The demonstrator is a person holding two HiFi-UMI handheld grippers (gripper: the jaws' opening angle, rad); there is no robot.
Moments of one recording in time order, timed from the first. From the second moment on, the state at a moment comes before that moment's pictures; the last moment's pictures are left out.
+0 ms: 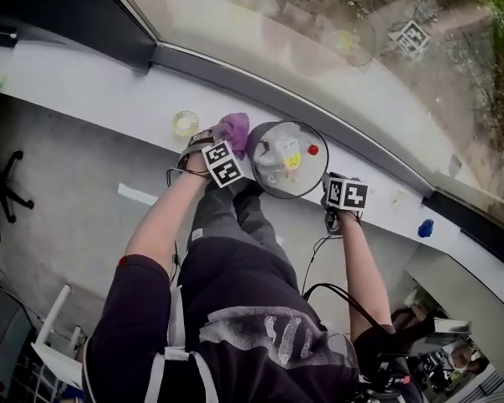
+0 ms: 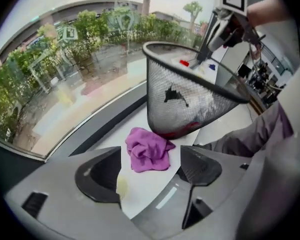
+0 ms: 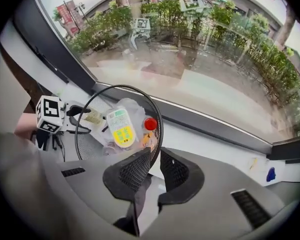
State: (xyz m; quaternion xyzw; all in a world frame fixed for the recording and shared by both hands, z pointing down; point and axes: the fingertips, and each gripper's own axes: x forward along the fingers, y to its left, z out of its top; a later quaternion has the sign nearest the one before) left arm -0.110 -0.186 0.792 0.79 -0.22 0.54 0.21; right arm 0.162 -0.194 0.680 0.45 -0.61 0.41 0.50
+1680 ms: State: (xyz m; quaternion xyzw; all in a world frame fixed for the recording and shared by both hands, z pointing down) left arm -0.099 -0.270 0.774 0.84 -0.32 0.34 0.26; right arm 0.171 -0.222 0.739 0.46 -0.62 0.48 0.41
